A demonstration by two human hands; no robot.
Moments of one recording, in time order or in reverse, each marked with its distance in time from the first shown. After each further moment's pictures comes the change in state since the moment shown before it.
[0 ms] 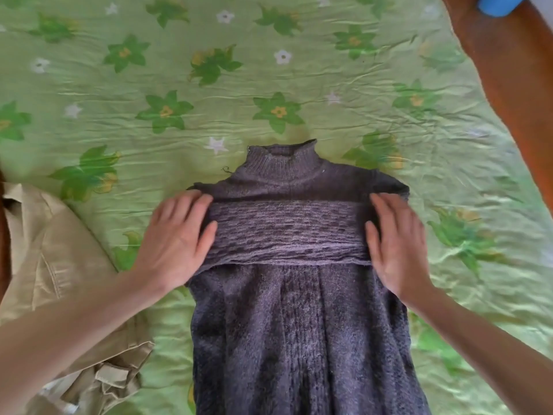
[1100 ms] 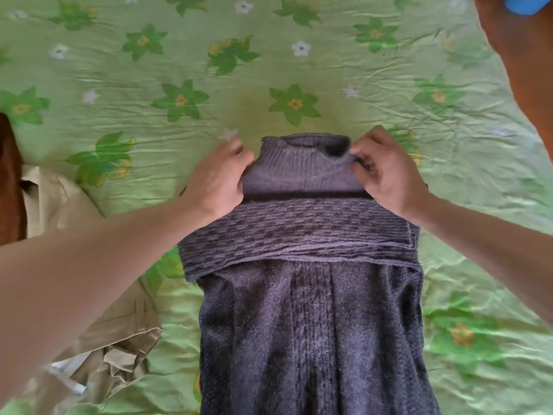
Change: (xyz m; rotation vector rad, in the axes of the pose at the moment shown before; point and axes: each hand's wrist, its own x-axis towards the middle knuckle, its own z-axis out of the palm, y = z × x) left_hand 0.089 0.031 -0.031 -0.178 -0.036 0.010; right_hand 0.127 -0.031 -0.021 0.380 -0.106 -0.254
